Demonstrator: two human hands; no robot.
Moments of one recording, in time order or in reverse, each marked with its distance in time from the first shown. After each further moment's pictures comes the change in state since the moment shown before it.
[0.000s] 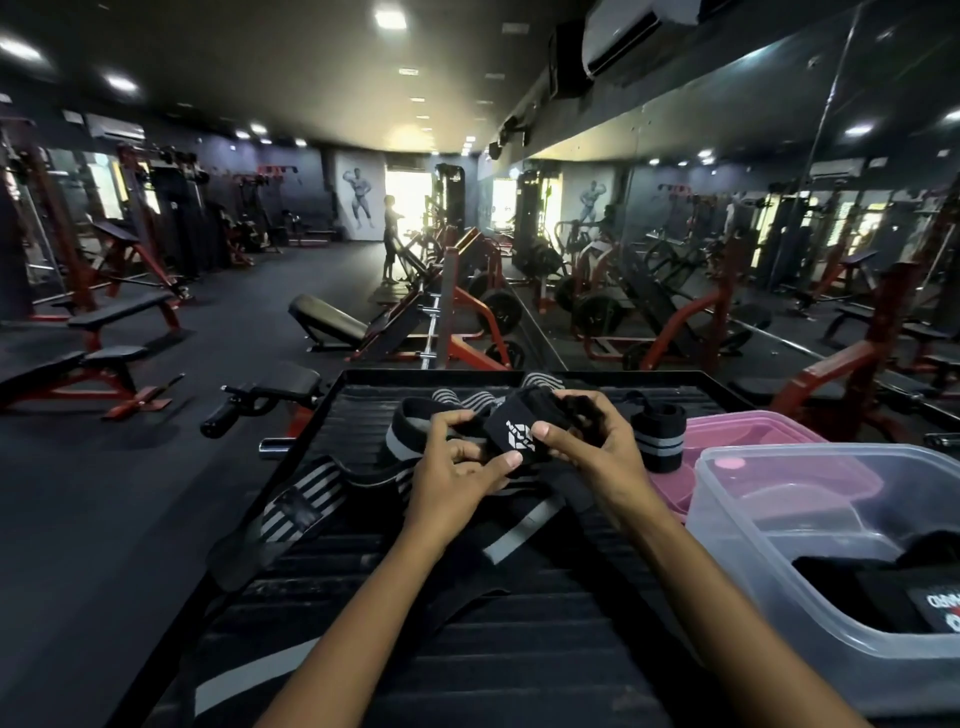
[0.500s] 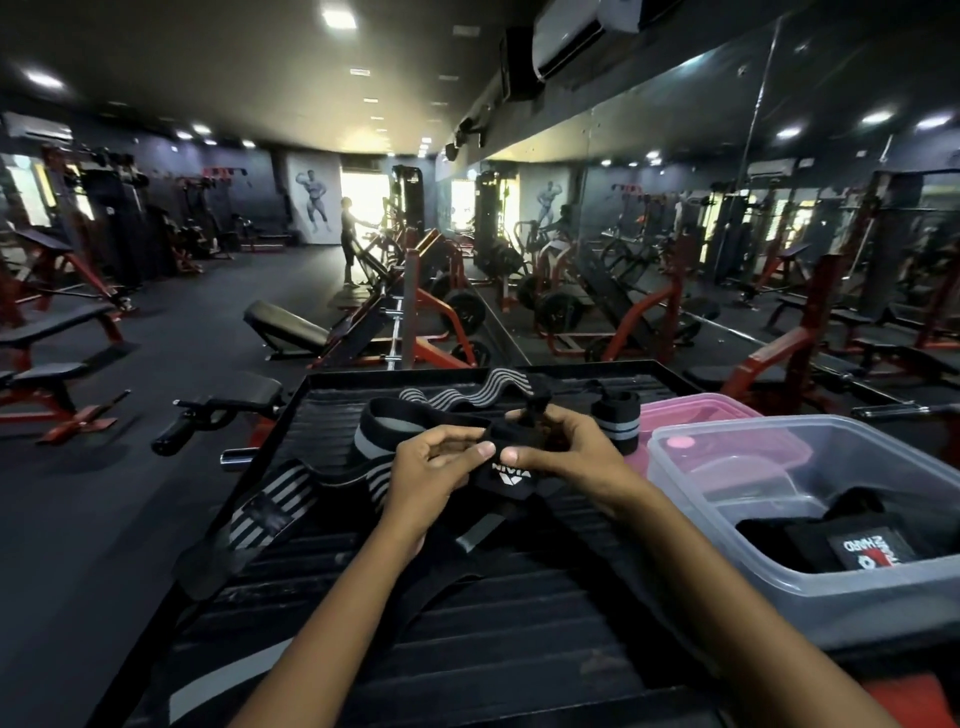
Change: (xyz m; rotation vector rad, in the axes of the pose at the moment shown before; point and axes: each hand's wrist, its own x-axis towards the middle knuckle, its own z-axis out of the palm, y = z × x) left_hand -0.012 0.010 0.004 0.007 -0.085 0.011; right_hand -0.017 -0.022 -0.015 -0.290 -0.210 0.161
